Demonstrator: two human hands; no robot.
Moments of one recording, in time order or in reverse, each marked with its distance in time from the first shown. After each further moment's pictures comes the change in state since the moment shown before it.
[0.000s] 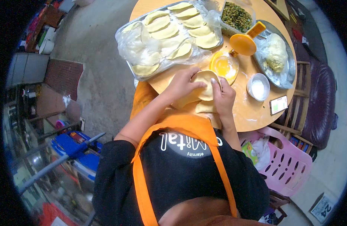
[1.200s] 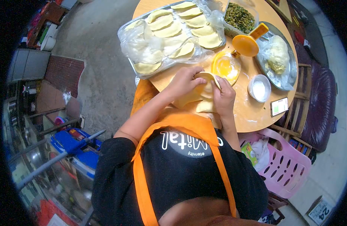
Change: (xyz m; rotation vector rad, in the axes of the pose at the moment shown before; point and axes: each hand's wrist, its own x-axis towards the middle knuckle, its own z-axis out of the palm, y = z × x) left_hand 0.004 -0.010 0.003 -0.007 0.043 0.107; right_hand 0.000 0.014 0.001 -0.161 -0.048 -0.236
